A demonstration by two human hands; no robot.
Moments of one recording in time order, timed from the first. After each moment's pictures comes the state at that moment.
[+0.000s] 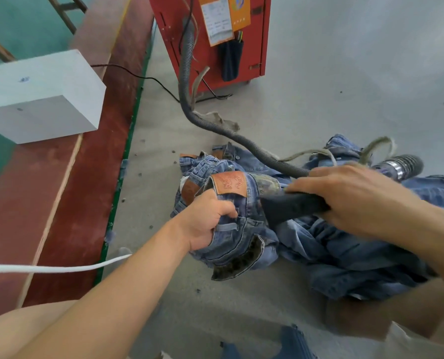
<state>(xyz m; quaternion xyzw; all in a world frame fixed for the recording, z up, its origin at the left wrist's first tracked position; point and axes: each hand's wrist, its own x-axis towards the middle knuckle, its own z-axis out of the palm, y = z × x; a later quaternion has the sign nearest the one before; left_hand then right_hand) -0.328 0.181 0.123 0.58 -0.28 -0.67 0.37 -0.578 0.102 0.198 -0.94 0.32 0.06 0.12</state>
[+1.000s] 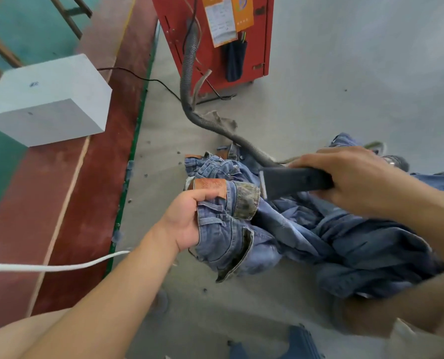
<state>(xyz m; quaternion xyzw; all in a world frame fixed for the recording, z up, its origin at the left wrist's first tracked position) -0.291 0.189 0.117 0.51 -0.06 -0.74 0.44 -0.577 0.080 0.185 -0.91 0.35 -0.07 0.22</state>
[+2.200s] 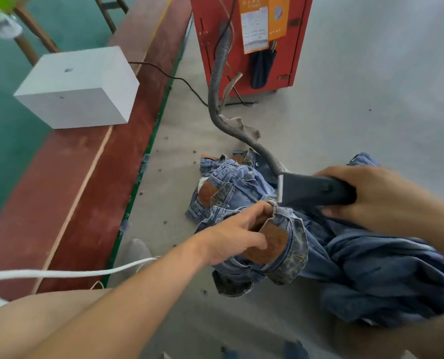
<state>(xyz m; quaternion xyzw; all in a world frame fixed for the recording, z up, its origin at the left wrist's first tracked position) -0.327 0.203 0.121 0.49 -0.39 -0.72 0.29 -0.565 0.080 0.203 -0.88 0.39 -0.01 0.27</state>
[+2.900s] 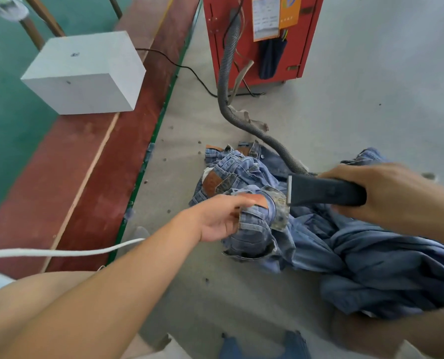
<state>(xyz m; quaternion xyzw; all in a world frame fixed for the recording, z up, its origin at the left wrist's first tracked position) -0.295 0.190 0.095 0.53 -0.13 -0.76 0.34 -0.568 0.085 0.202 -0.91 0.37 0.02 0.20</state>
